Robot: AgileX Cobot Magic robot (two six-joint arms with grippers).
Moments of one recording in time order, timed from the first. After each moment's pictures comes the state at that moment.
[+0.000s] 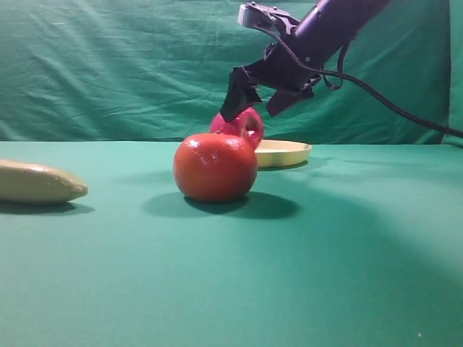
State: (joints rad) left arm 0.02 -0.02 0.02 -0.34 0.34 0.16; right arm 0.31 2.10 -1.76 0.84 0.53 -1.07
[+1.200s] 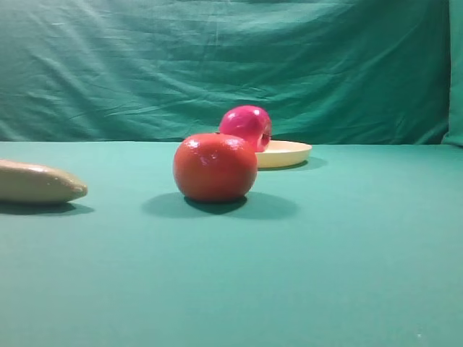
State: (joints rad) left arm 0.02 -0.02 0.02 -0.34 0.34 0.16; right arm 0.23 1.21 -1.36 0.48 0.85 -0.39
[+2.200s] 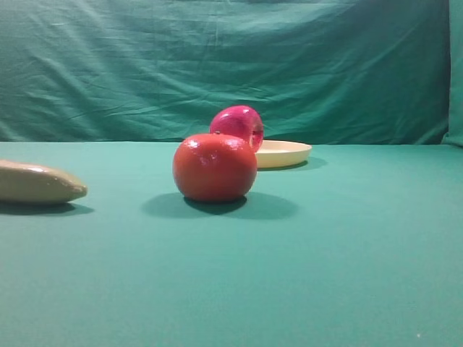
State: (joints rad) left arm 0.02 -0.02 0.02 -0.34 0.34 0.16; right arm 0.22 0.52 -0.83 0.20 0.78 -0.15
